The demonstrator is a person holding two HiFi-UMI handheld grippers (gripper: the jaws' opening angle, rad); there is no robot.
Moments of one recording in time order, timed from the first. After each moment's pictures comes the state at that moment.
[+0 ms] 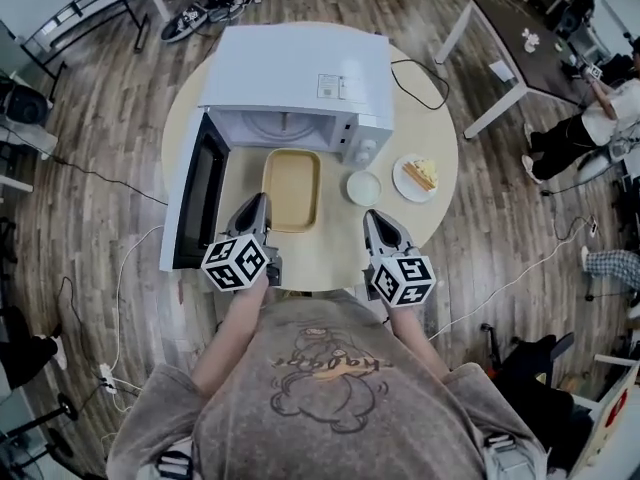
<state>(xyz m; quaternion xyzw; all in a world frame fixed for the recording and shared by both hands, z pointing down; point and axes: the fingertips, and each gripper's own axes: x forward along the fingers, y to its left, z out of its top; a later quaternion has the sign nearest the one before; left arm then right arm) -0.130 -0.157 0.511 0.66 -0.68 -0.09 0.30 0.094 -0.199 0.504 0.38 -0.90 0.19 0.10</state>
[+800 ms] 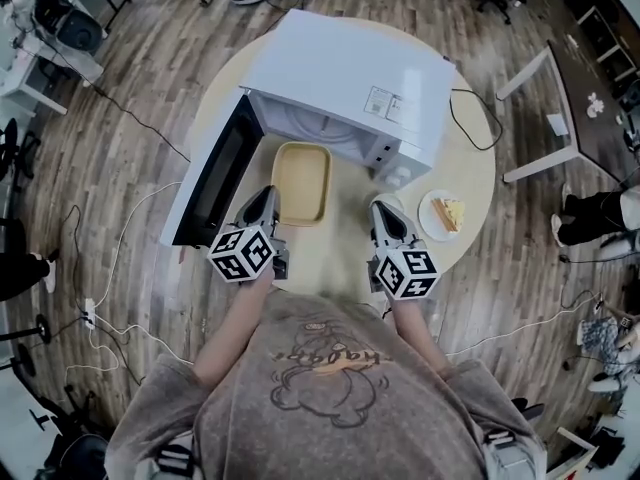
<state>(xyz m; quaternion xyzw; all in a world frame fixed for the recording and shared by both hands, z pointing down) -0.160 -0.158 0.525 0.57 -0.76 -0.12 0.31 0.036 -0.260 0.517 0.26 -0.94 0.20 0.12</state>
